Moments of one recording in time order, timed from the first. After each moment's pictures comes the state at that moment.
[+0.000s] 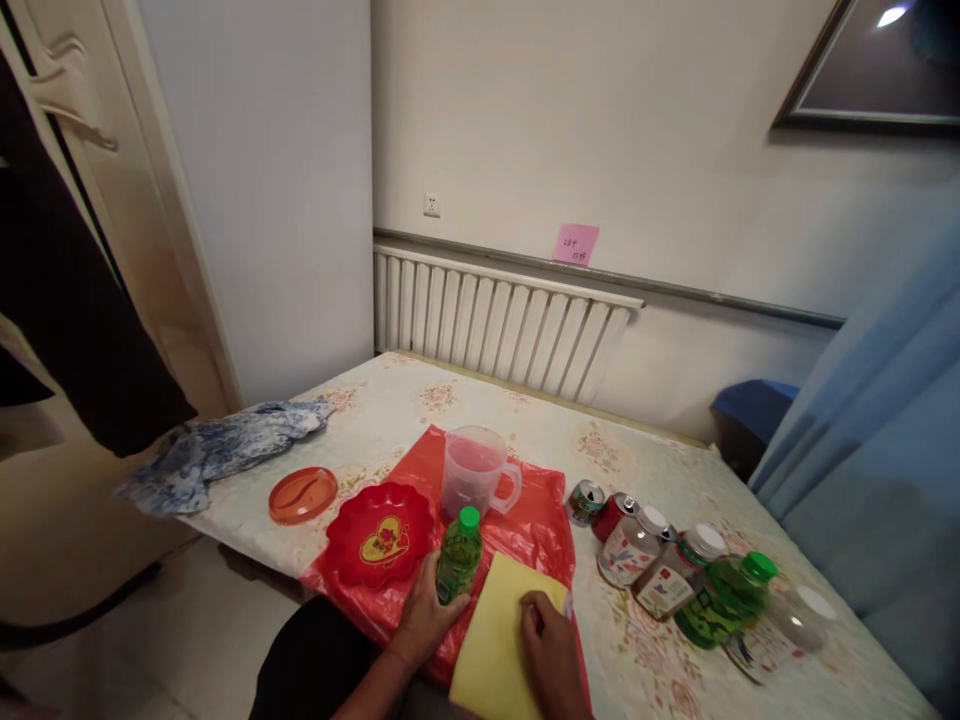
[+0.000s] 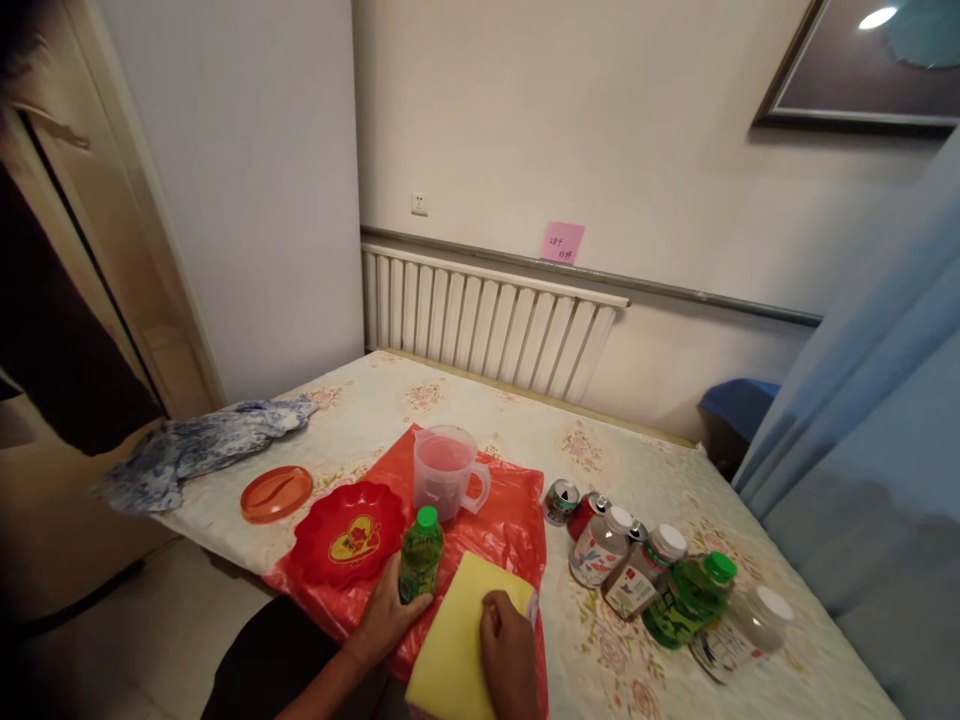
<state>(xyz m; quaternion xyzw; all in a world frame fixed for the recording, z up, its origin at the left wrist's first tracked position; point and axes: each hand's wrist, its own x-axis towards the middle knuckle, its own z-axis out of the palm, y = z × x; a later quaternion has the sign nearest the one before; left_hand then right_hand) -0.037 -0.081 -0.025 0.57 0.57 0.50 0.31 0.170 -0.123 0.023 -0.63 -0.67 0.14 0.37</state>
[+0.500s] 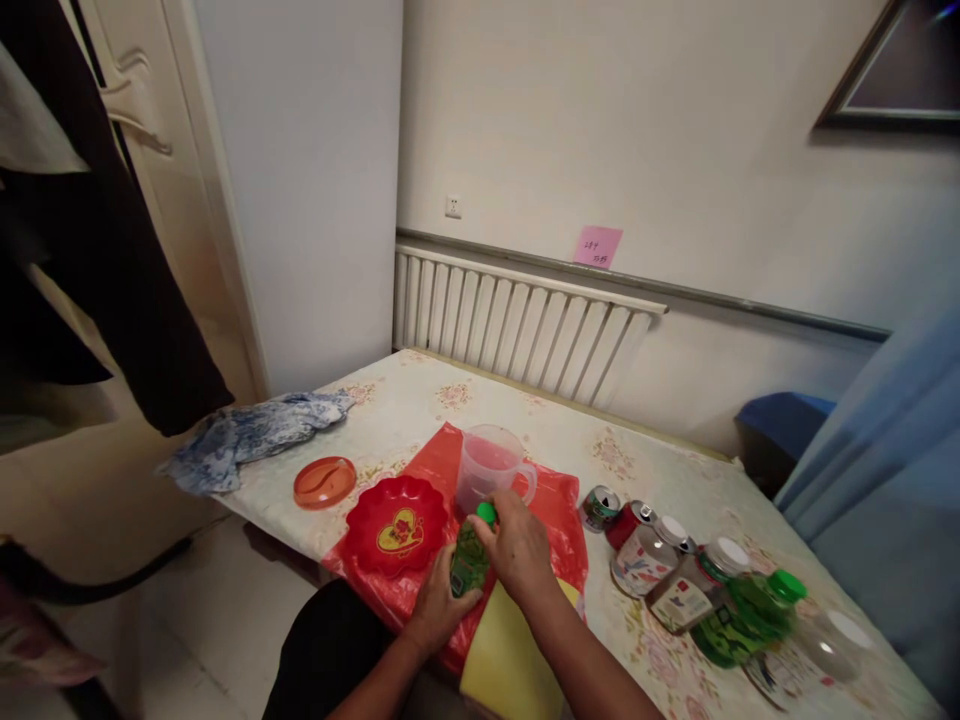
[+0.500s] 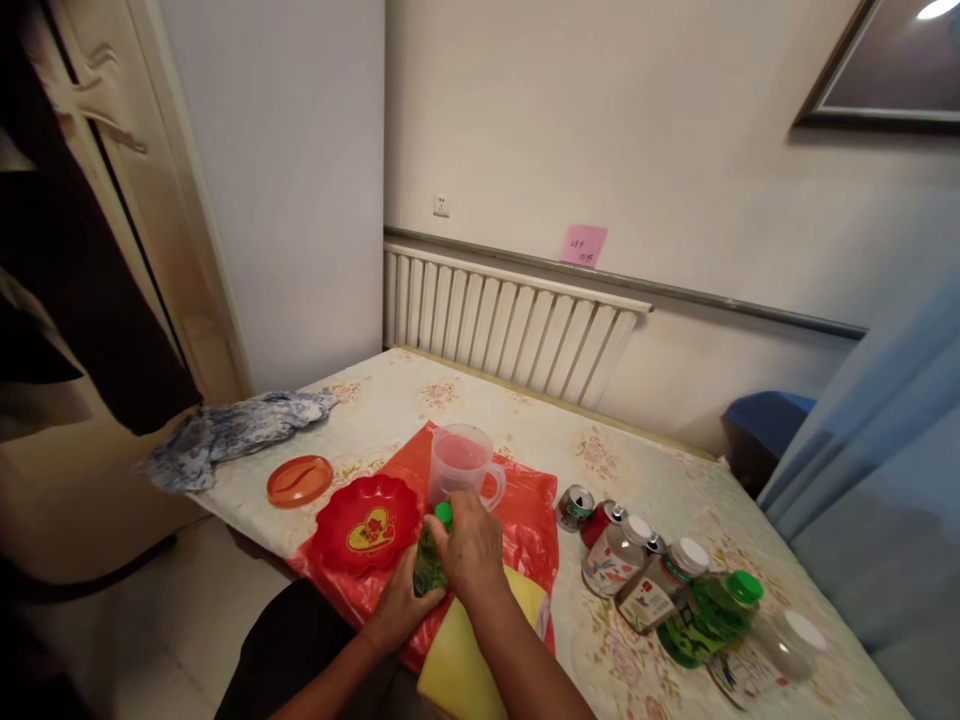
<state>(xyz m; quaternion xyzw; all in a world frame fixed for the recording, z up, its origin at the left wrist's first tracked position) -0.038 -0.080 -0.027 0.60 0.54 0.50 0.31 0.088 -0.077 0.164 -0.55 -0.78 0.04 0.28</state>
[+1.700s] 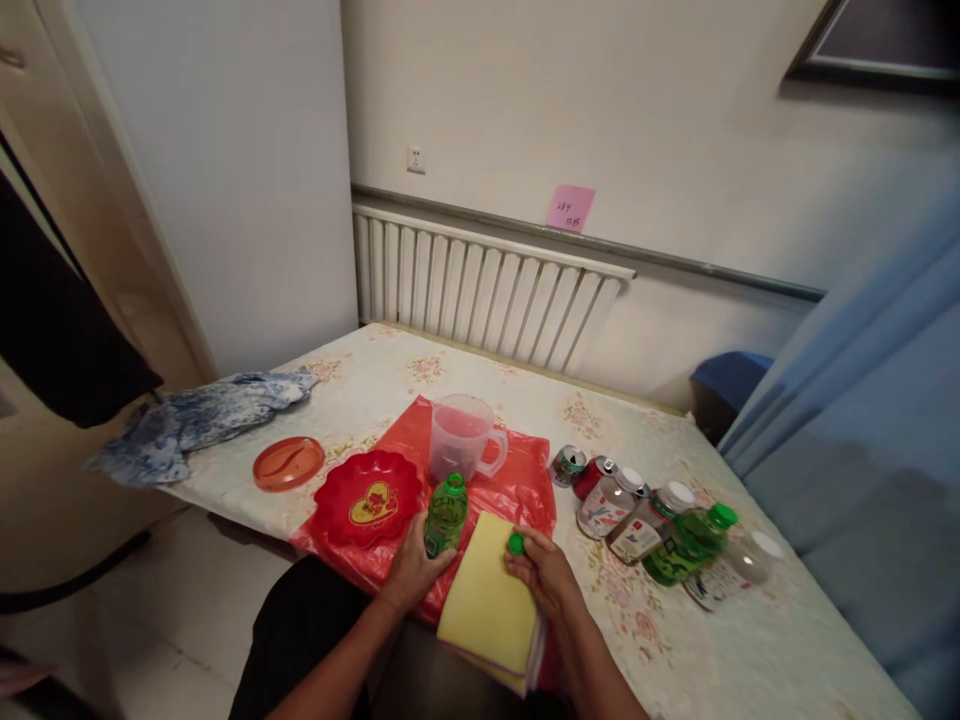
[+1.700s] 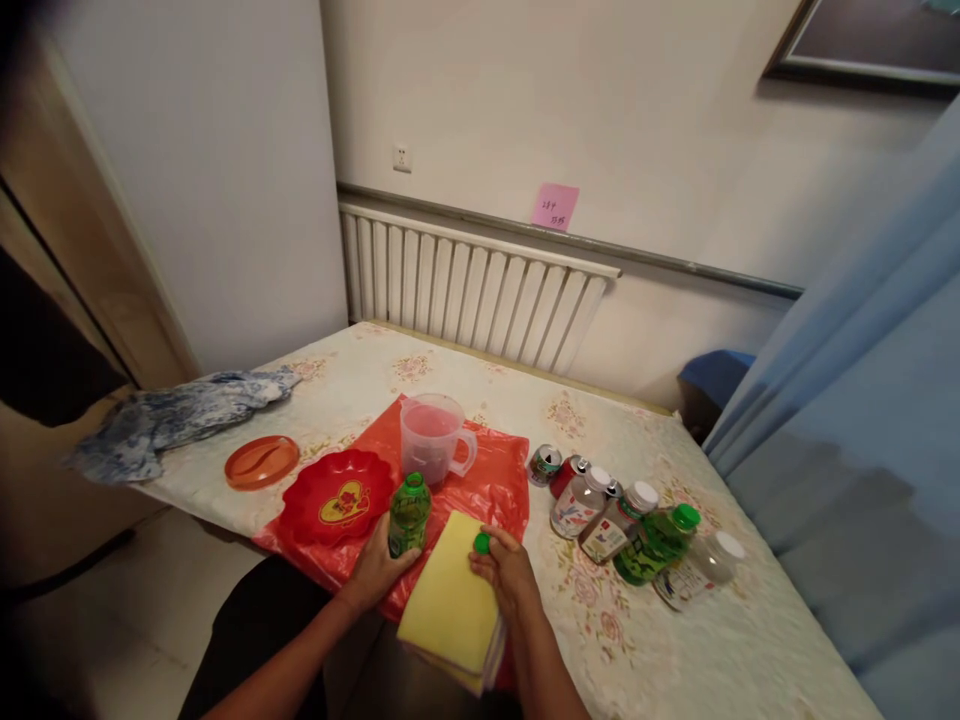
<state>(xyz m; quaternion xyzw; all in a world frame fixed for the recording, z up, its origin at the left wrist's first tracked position) -0.038 -0.080 -0.018 0.62 0.56 0.47 0.28 0.198 -0.090 0.023 -0.51 -0.28 0.62 0.53</state>
